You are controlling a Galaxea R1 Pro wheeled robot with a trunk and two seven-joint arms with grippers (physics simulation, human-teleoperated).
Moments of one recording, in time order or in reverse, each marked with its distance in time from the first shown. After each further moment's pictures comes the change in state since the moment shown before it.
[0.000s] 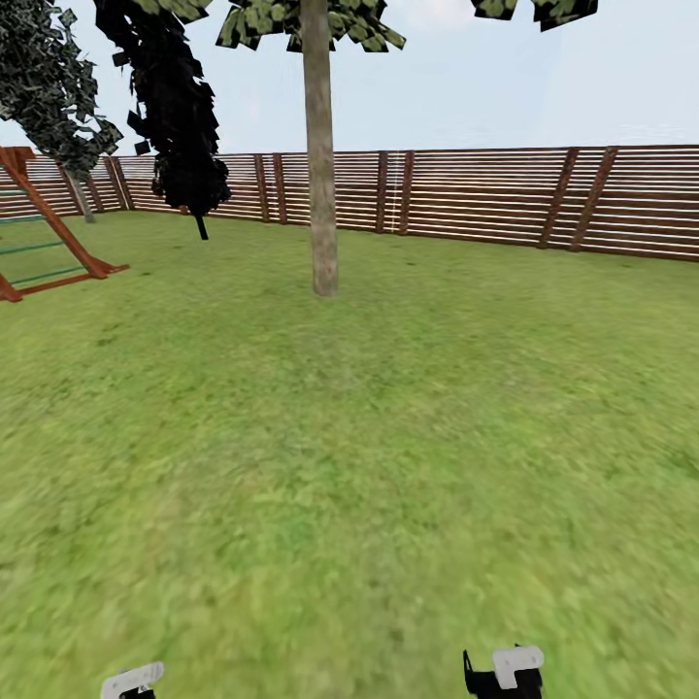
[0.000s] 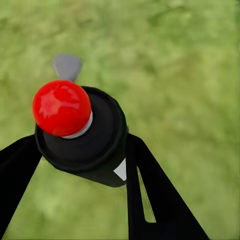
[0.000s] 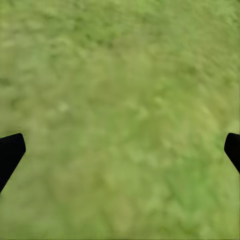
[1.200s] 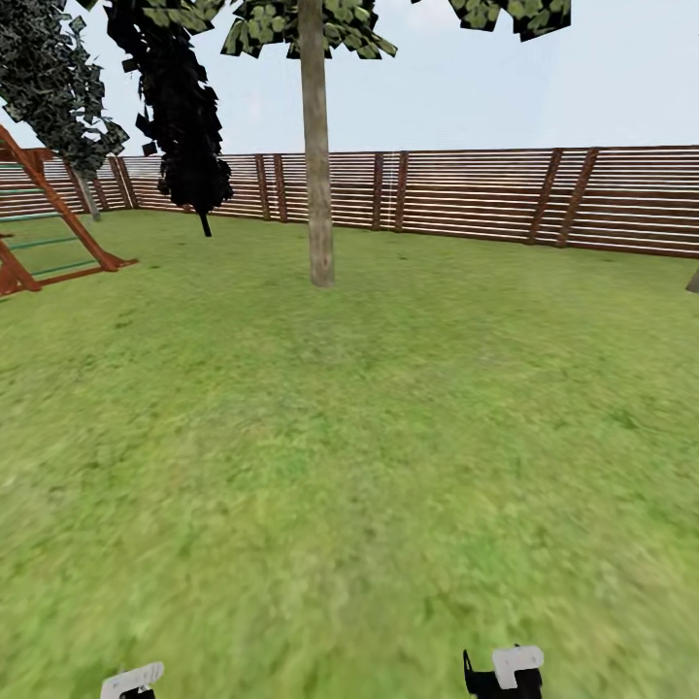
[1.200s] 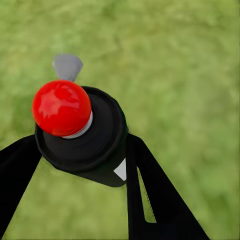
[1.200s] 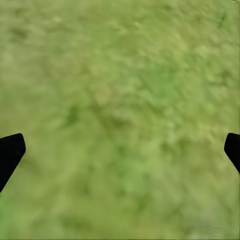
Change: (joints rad) left arm 0.000 0.000 0.000 0.000 0.000 0.000 0.000; right arm 0.000 0.000 0.000 0.000 0.000 0.000 0.000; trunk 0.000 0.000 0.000
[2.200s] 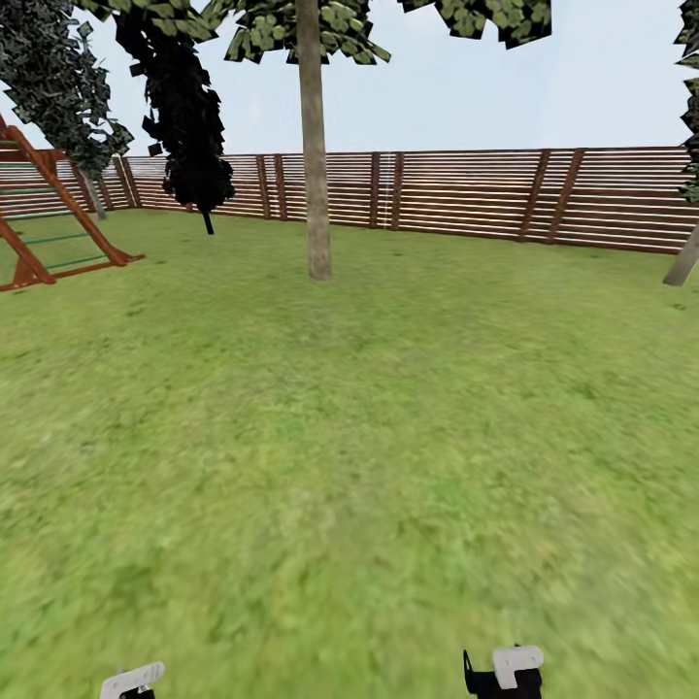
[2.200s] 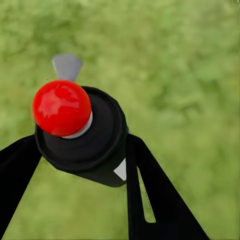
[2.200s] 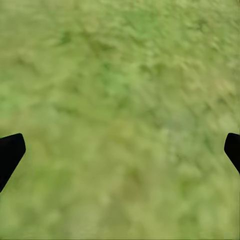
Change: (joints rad) left arm 0.000 0.000 0.000 0.000 0.000 0.000 0.000; right arm 0.000 0.000 0.000 0.000 0.000 0.000 0.000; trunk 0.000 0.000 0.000
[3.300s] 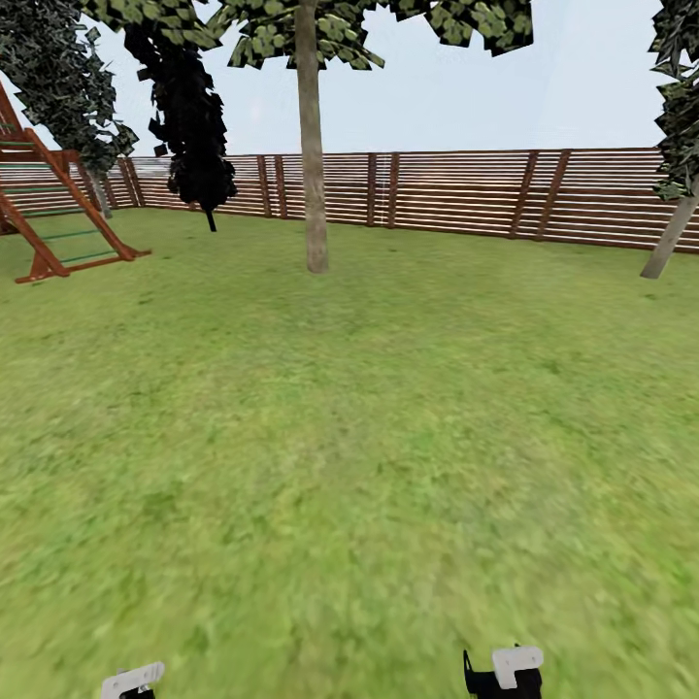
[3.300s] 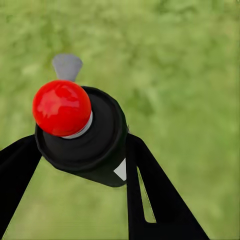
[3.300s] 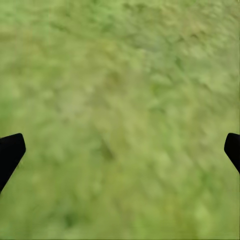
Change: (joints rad) left arm 0.000 0.000 0.000 0.000 0.000 0.000 0.000; right arm 0.000 0.000 0.000 0.000 0.000 0.000 0.000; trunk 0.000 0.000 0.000
